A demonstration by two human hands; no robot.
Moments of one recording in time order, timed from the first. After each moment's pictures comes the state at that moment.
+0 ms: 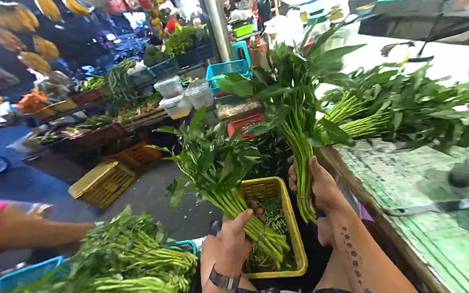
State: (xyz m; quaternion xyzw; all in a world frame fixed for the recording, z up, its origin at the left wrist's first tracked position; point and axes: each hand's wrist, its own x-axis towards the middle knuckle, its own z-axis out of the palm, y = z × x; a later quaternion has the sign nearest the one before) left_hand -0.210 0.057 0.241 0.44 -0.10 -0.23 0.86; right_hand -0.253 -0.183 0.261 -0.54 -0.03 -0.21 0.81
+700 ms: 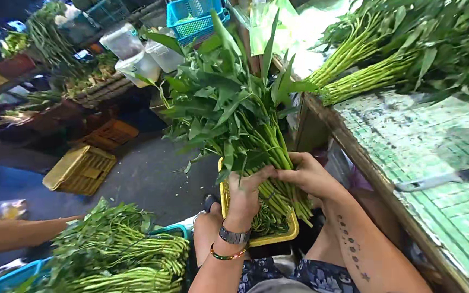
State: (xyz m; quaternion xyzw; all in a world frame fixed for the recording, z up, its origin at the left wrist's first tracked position) left_hand -0.172 -0.034 0.232 0.53 -0.13 -0.21 0.81; right_hand -0.252 -0.188 0.227 -0.70 0.08 -0.11 0.70
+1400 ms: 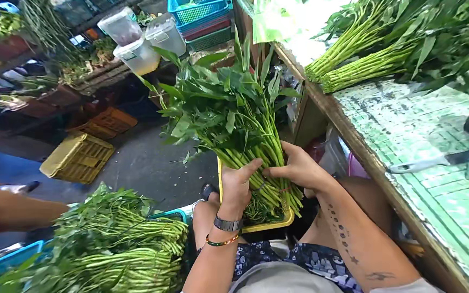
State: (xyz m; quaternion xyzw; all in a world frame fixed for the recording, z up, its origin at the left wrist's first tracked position) left_hand -0.177 -0.006 0.216 0.52 -0.11 -0.19 0.83; right_hand -0.258 -0.166 0.223 -0.72 0.12 -0.07 0.68
